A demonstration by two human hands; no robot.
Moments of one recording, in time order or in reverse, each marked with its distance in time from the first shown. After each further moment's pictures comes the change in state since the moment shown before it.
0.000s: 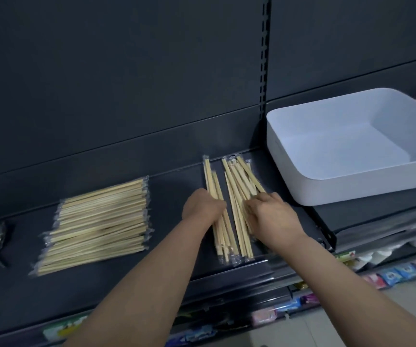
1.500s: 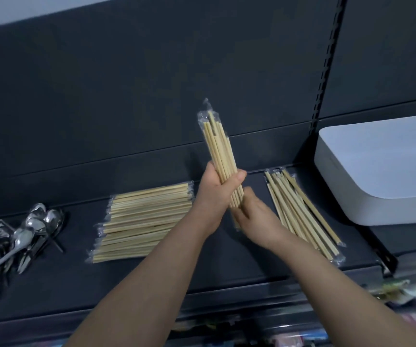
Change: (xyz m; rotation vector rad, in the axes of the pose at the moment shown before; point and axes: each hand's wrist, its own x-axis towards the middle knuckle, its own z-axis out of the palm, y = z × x) left_hand -0.027 -0.035 -0.096 -0.908 0.004 0.508; right_hand 0.030 -0.123 -0.012 0.617 -0.123 -0.083
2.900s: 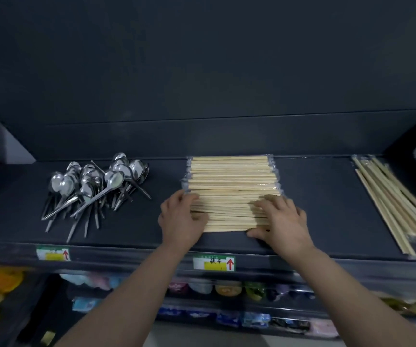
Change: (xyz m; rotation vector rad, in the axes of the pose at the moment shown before) left_hand -0.121 -0.078 -0.259 1.013 0.335 -0.204; right_hand -0.026 -0.067 0.154 -0.577 -0.046 -0.050
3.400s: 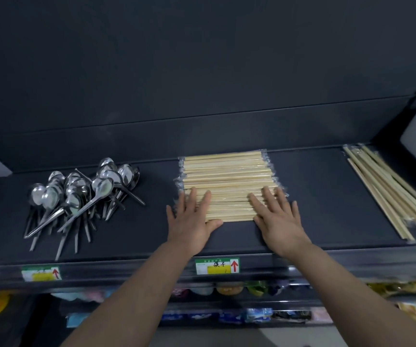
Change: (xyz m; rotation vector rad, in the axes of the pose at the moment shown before) left_hand 0.019 -0.005 0.019 0.390 -0.368 0.224; right_hand 0.008 0.003 0.029 -0.030 -0.101 0.064
